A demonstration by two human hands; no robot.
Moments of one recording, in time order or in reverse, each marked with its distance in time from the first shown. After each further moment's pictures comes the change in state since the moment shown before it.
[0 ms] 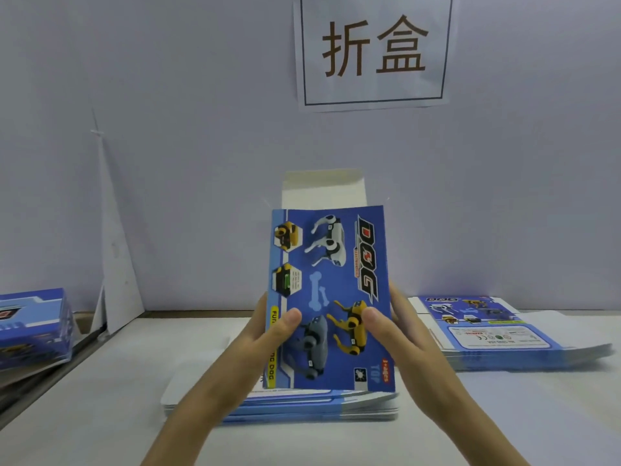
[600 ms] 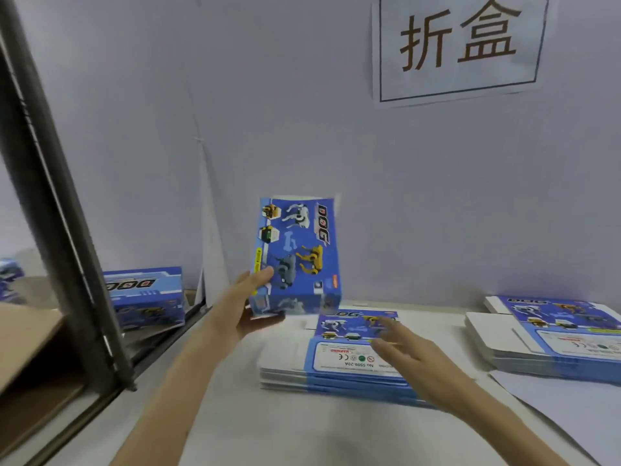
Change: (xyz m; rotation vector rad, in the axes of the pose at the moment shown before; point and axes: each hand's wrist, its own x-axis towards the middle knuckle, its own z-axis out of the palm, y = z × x) left_hand -0.018 0.022 -0.122 -0.227 0.386 -0.167; right_hand 0.013 0.055 0.040 -0.626 -0.245 0.250
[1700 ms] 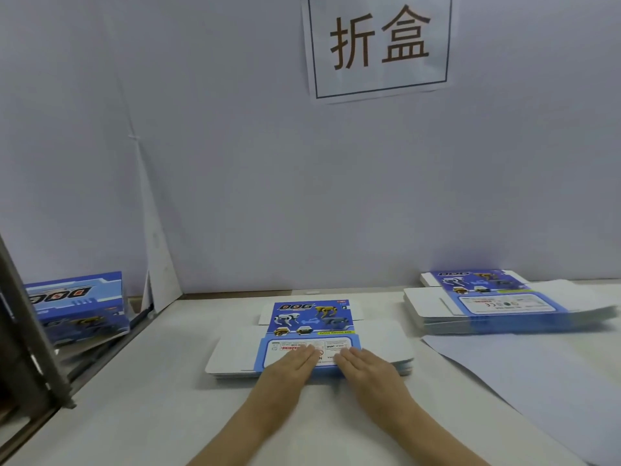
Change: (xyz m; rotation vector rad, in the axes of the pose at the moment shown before) left_hand -0.020 -0.164 0.054 1.662 -0.392 0.839; right_hand -0.018 0.070 0.036 -0.955 0.350 -0.550
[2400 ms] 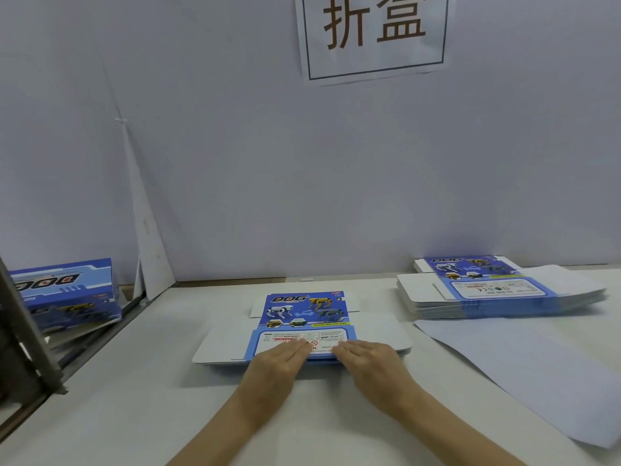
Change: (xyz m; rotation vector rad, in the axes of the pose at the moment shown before) left_hand -0.008 0.006 -0.012 0.023 0.144 0.079; right_hand -0.011 0.008 -0.014 0.080 0.064 -0.050
